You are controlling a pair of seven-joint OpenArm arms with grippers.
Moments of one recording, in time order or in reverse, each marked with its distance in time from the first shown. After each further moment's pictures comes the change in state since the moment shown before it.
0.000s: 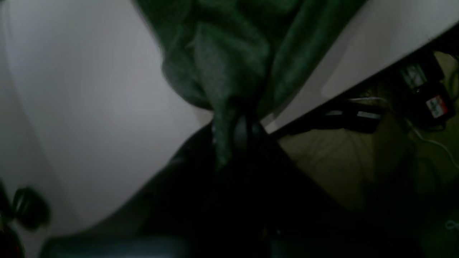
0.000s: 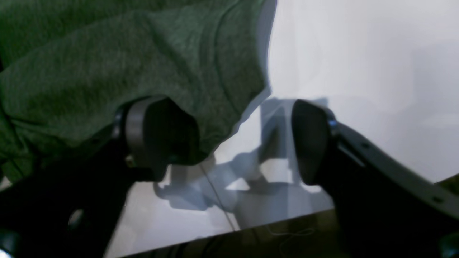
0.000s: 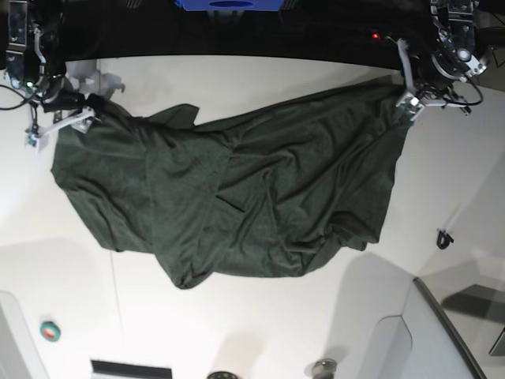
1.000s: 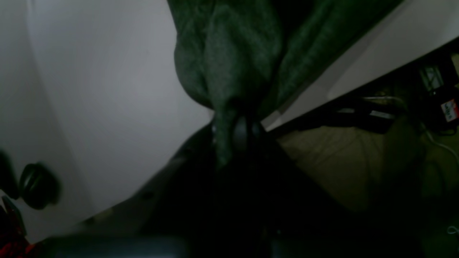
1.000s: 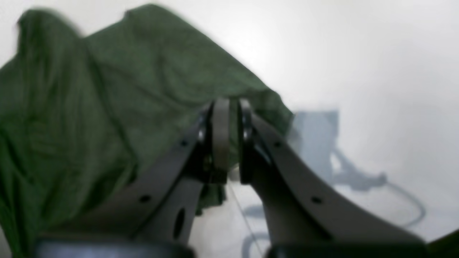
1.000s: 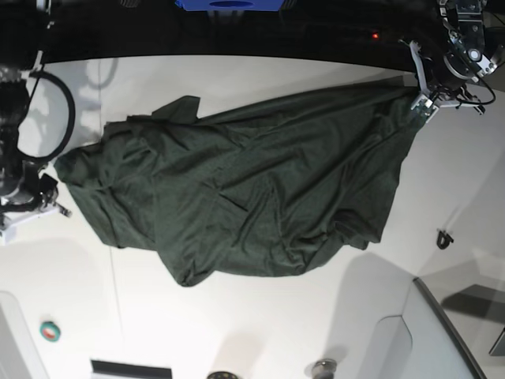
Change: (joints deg) left arm 0.1 -0.2 -2.8 0.0 0.4 -0.1 0.0; right arm 22.7 3.9 5.7 -1.9 -0.3 0.0 -19.7
